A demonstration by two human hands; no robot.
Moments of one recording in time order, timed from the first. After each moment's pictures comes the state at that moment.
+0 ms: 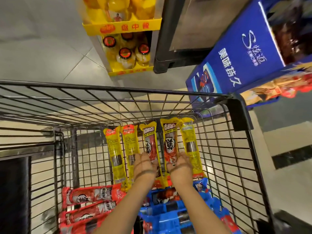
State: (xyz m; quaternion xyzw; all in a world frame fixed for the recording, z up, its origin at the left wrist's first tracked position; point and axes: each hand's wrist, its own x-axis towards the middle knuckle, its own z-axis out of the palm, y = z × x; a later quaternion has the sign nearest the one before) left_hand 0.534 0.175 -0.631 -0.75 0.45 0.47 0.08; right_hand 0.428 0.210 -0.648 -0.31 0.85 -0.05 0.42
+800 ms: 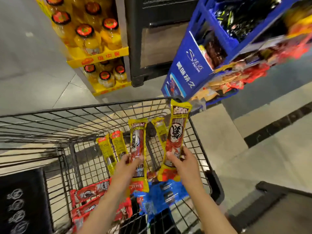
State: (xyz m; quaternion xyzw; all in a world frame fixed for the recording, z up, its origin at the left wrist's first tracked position) left_hand 0.569 0.206 -0.484 -0.67 0.29 0.66 -0.15; right_hand 0.396 0.255 -0.466 -0.21 0.79 -0.34 0.47
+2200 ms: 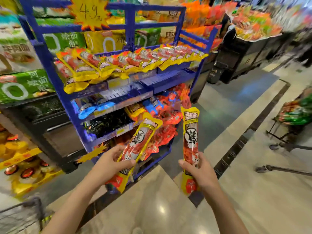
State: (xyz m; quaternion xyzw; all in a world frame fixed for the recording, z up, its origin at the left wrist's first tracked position) left_hand 0.087 0.183 -0.215 -0.43 0.69 0.56 -0.16; right_hand -0.128 0.348 -0.207 -0.25 0.74 -0.53 0.32
